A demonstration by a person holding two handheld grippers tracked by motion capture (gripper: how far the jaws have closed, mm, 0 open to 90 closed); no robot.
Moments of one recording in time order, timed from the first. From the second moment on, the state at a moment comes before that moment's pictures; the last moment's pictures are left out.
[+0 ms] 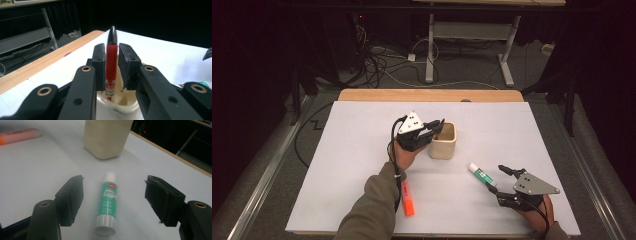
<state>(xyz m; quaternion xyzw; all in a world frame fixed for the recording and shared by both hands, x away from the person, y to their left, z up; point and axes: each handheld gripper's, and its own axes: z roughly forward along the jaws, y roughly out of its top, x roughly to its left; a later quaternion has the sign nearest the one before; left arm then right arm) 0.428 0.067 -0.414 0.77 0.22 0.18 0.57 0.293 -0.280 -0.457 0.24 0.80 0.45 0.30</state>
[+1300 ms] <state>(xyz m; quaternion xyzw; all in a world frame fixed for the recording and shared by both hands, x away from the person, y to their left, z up) 0.382 0.112 -0.410 0.82 0.19 0.27 0.46 0.293 -0.278 -0.458 0.24 0.81 0.45 0.30</state>
